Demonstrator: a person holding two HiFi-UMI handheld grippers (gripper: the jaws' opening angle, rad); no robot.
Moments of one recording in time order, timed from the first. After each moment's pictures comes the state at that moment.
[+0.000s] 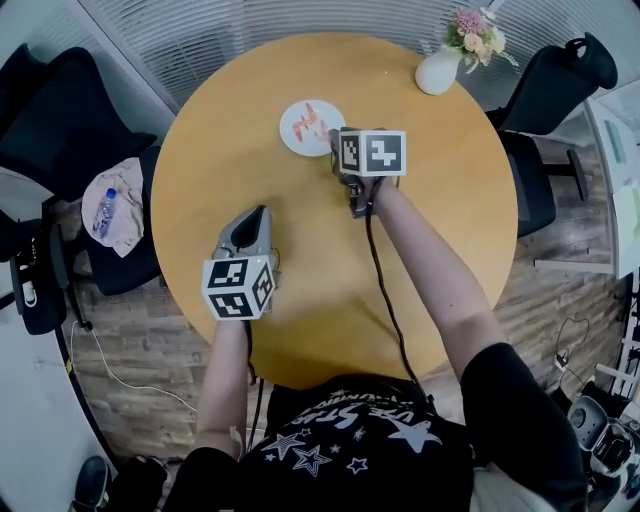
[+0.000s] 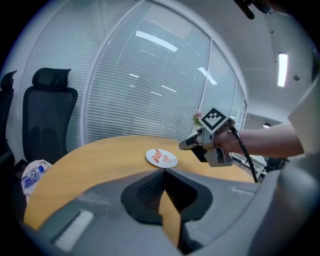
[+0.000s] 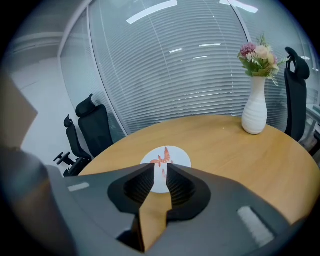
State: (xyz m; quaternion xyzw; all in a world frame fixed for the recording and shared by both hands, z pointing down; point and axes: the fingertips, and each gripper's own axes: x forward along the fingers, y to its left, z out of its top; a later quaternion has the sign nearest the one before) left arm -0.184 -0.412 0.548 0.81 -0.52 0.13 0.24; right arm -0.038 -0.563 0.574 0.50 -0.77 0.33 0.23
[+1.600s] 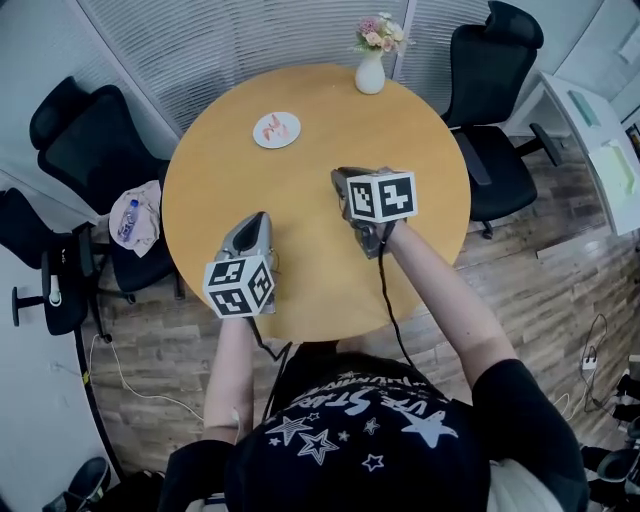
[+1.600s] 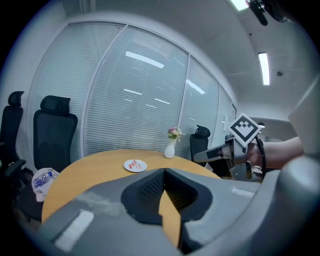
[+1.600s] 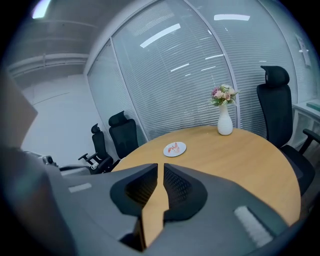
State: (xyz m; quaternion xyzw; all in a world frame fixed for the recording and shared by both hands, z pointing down) left arm -0.088 -0.240 0.436 0.82 -0.53 0.09 0.18; right arm 0.062 -0.314 0.449 0.45 -0.83 0.30 0.15
